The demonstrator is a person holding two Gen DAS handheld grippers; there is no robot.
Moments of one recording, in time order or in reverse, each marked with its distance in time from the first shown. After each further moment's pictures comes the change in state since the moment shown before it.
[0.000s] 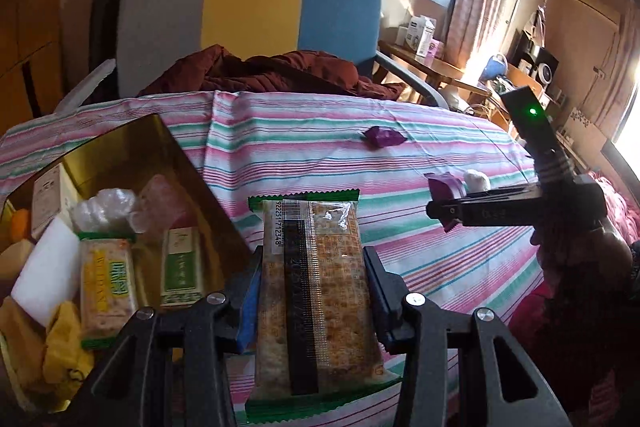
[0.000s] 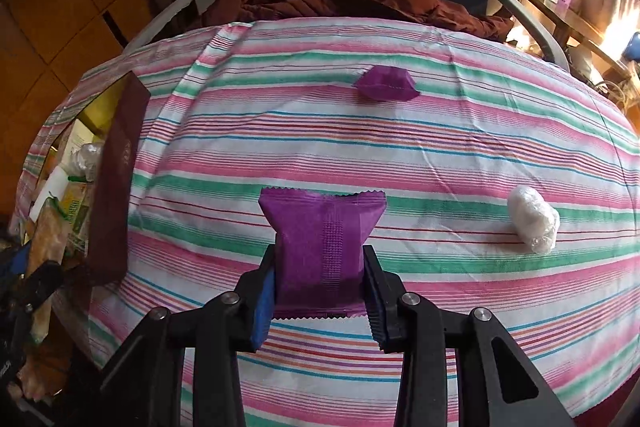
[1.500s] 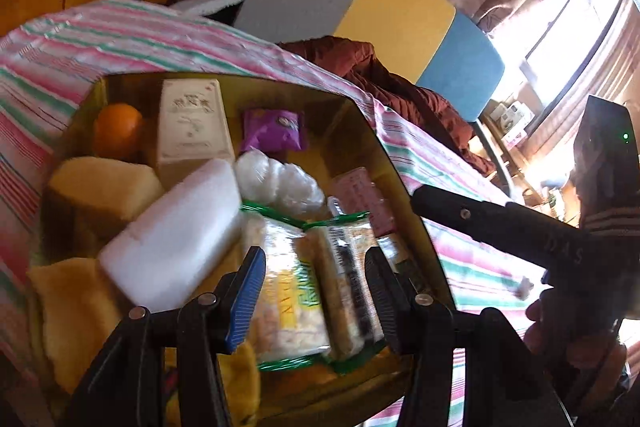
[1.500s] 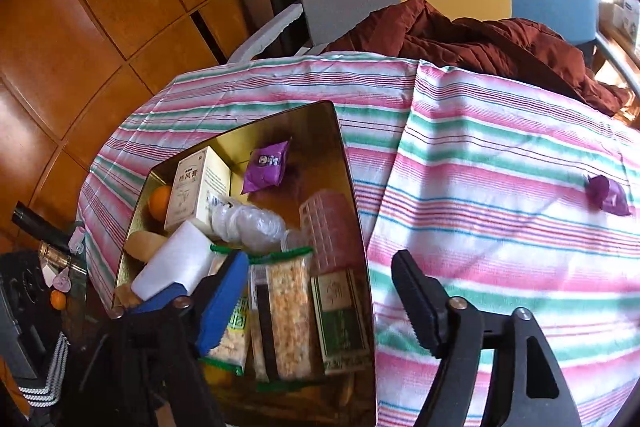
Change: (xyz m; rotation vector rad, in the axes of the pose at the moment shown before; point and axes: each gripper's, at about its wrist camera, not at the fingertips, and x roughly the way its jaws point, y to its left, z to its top) left arm -0.008 0.157 -0.014 -0.439 -0.012 0.097; right arm 0.033 0.206 0.060 -0.090 -0.080 0.227
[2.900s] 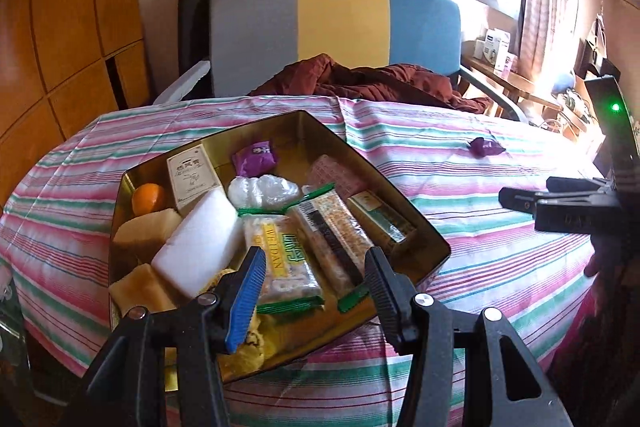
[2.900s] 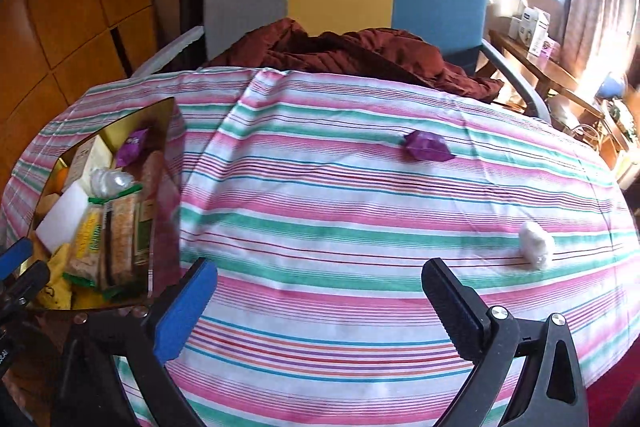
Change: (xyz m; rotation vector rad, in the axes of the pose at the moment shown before) left arm -0.053 -0.069 -0.045 0.401 -0.087 0.171; right arm -0.085 -0.107 -0.070 0.043 -0.088 -0.379
